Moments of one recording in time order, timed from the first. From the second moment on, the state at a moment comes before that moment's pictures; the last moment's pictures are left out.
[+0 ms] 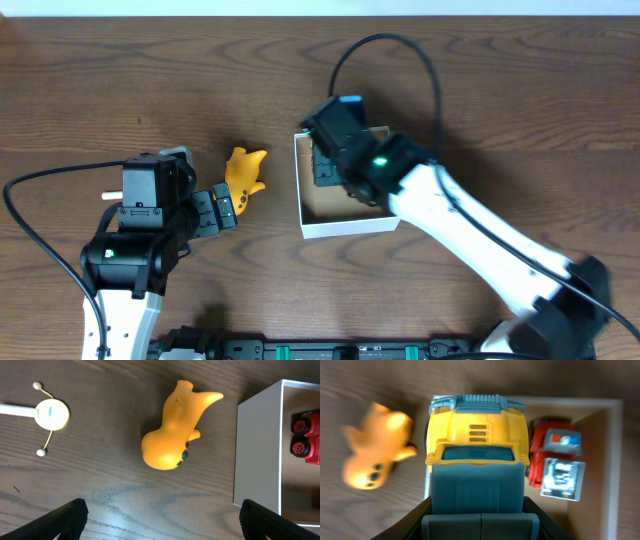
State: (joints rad) left arm -0.05 0.96 0.95 -1.00 0.02 -0.25; right arm 0.78 1.72 1.50 -0.87 0.19 0.67
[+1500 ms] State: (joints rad) left arm -0.05 0.96 0.95 -1.01 0.02 -0.25; right arm 0.69 1.91 1.50 -0.86 0.21 0.69
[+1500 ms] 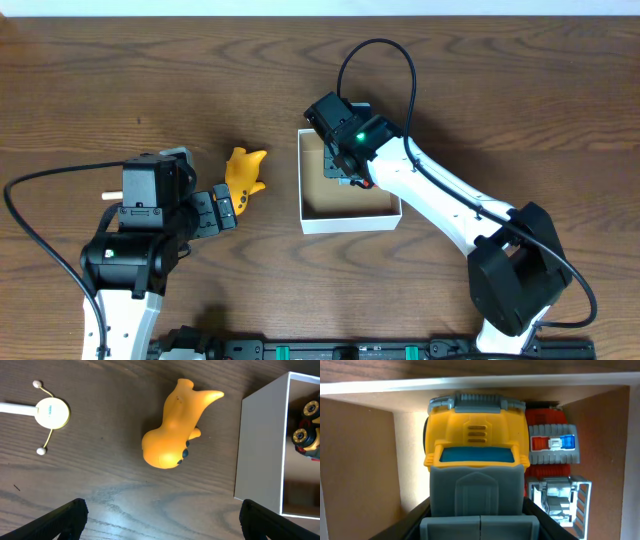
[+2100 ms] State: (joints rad) left arm -0.05 0.96 0.95 -1.02 0.02 -0.25; right arm 0.69 1.91 1.50 -0.88 0.22 0.69
